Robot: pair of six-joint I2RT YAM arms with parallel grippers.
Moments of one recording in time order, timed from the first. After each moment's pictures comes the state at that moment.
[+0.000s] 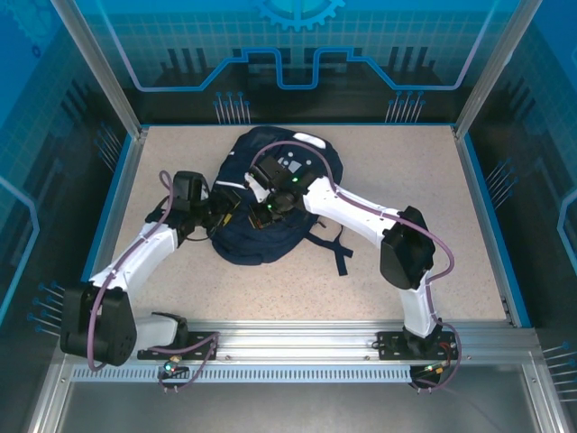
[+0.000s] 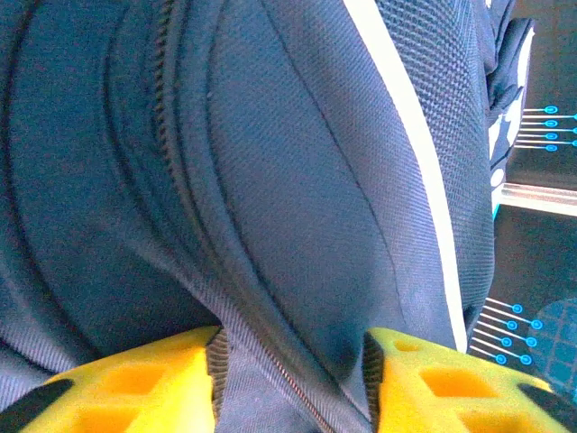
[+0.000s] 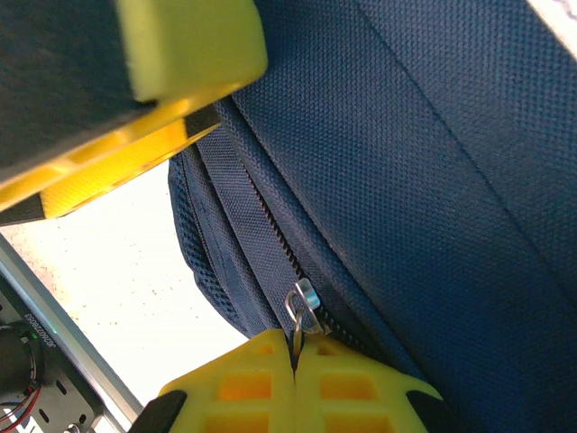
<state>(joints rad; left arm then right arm) -0.15 1.28 0.82 -0.31 0.34 -1.11 0.86 2.01 1.82 -0.87 -0.22 0.36</state>
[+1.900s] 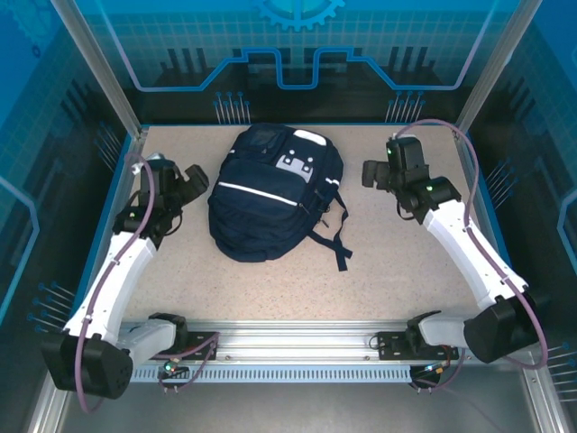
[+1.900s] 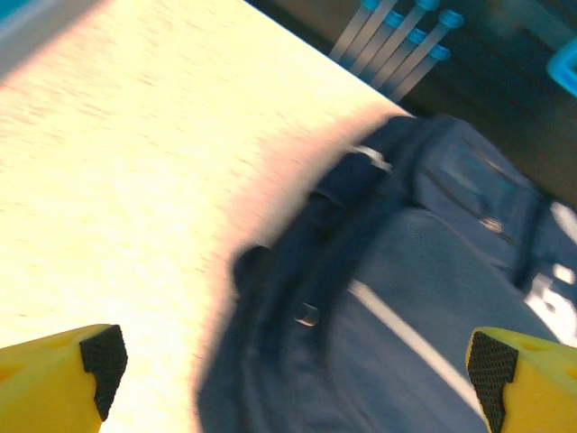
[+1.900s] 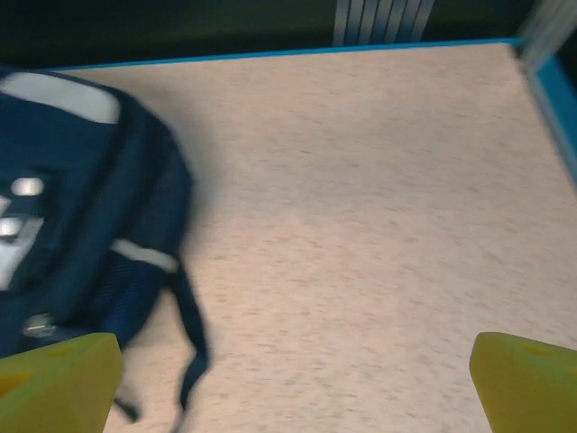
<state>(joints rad) -0.08 1.07 0.97 -0.55 -0.23 -0.63 0.30 1.27 1.20 -0.65 0.36 0.28</state>
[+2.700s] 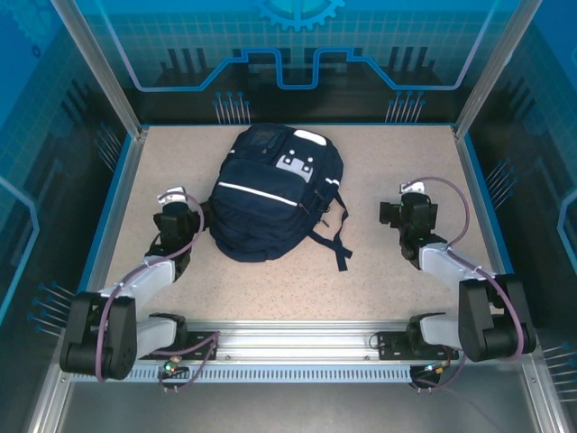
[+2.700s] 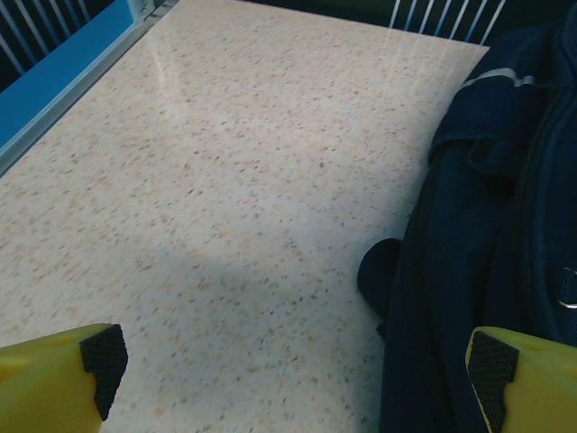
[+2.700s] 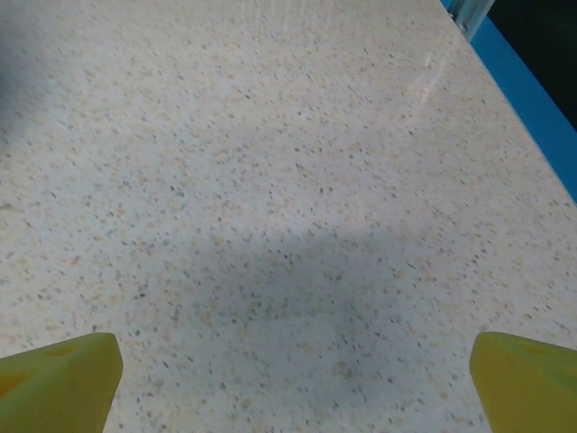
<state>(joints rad) -0.05 1.20 0.39 0.34 -0.28 -0.23 0.10 1.28 0.50 0.23 0.31 0.04</state>
